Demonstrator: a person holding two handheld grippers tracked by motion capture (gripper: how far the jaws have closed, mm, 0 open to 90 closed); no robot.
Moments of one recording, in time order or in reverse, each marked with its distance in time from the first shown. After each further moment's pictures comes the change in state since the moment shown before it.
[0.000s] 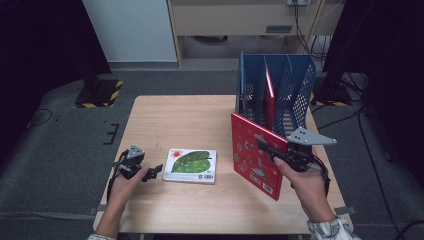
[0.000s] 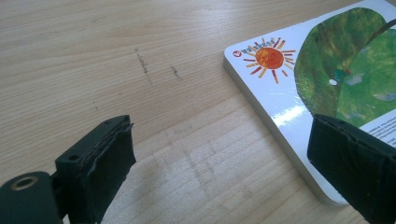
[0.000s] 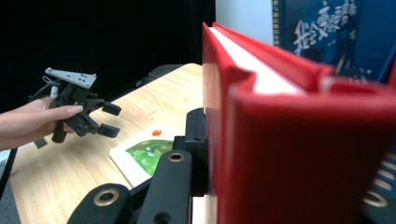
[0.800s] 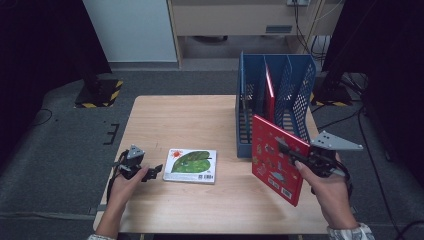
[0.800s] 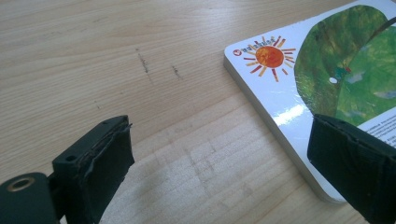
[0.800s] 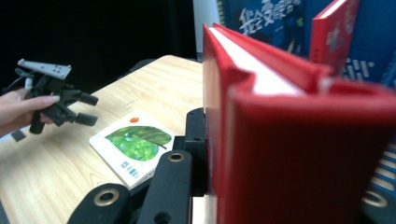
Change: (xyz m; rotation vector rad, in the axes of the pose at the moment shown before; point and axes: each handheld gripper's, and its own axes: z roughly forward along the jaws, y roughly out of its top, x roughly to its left) left arm -0.002 0.000 -0.002 0.008 0.004 0.012; right arm -0.022 -0.008 -0.041 0.024 -0.082 0.023
